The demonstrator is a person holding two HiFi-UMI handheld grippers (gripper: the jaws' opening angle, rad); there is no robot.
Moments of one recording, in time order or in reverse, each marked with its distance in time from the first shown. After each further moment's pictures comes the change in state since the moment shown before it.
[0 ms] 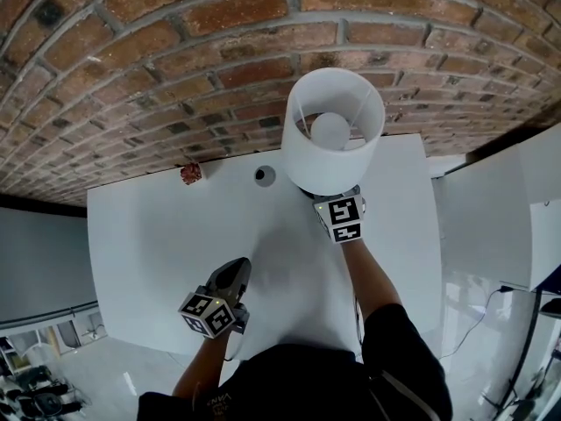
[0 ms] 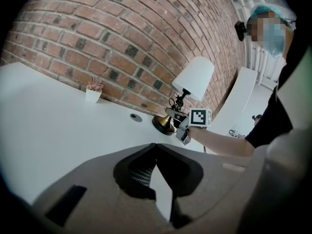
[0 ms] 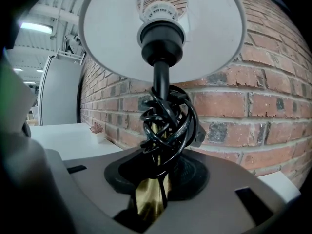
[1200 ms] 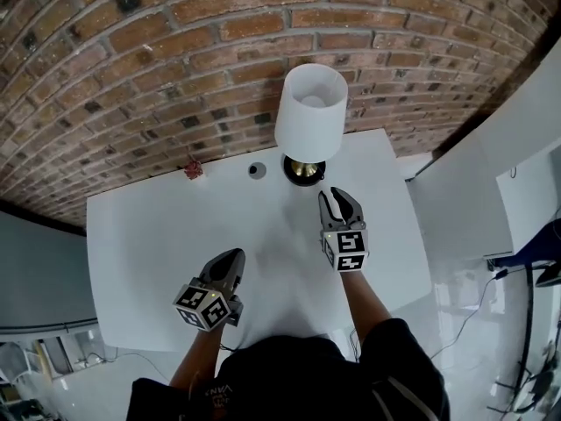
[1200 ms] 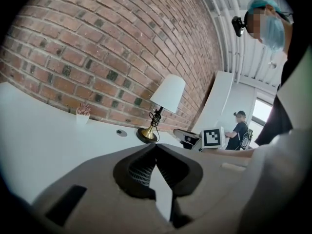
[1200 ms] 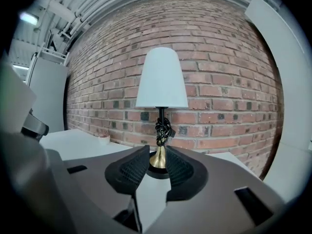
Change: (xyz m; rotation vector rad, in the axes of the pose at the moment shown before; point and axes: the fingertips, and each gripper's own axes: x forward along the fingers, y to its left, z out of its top) left arm -0.068 -0.044 0.029 0.145 -0.101 -0.147; right arm -0.160 0.037 0.011 0.074 0.008 -0.260
